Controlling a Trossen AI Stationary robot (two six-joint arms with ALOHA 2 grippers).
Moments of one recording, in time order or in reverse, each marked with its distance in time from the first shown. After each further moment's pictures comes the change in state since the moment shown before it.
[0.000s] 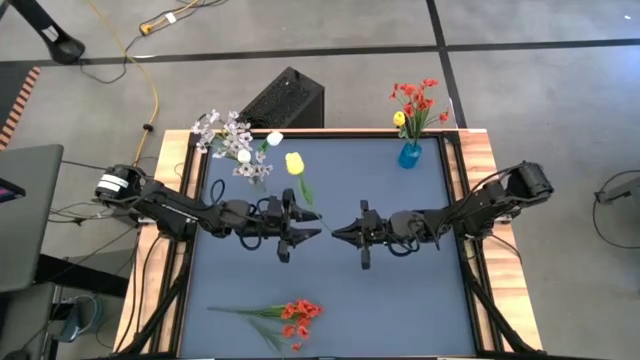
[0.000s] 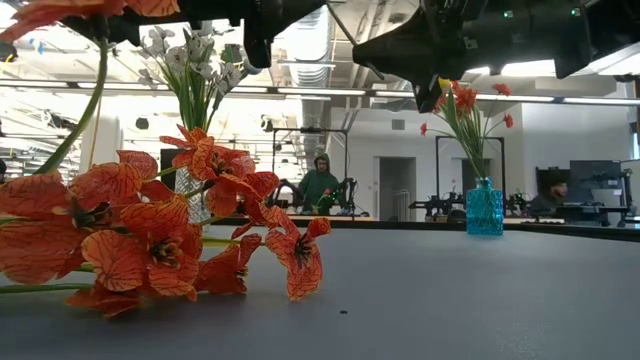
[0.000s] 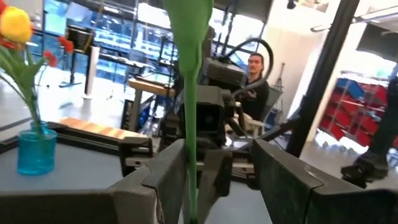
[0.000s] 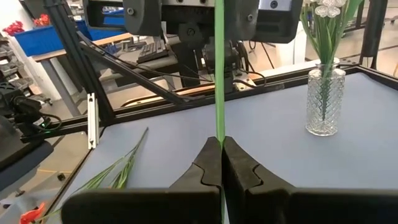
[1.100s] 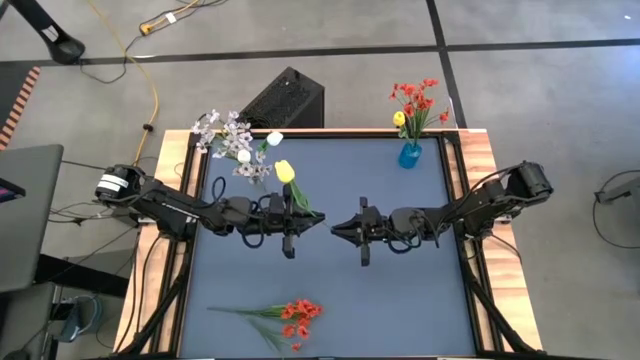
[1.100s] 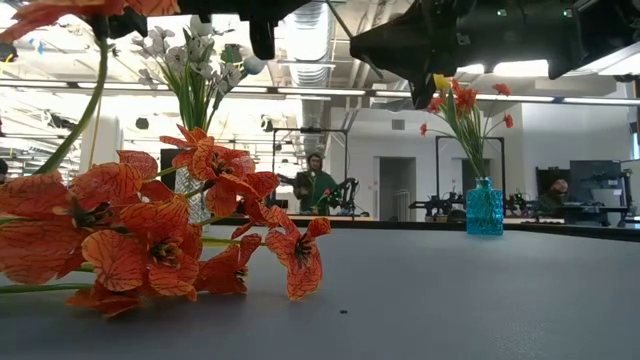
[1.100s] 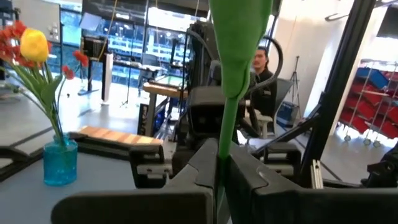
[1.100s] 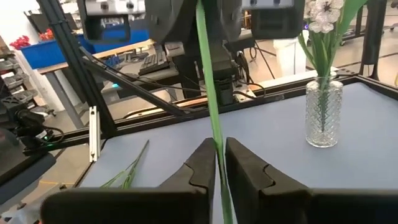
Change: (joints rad) left arm 0.009 -0.001 0.053 -0.061 -0.036 0.076; right arm -0.026 0.000 0.000 0.050 -0.021 0.000
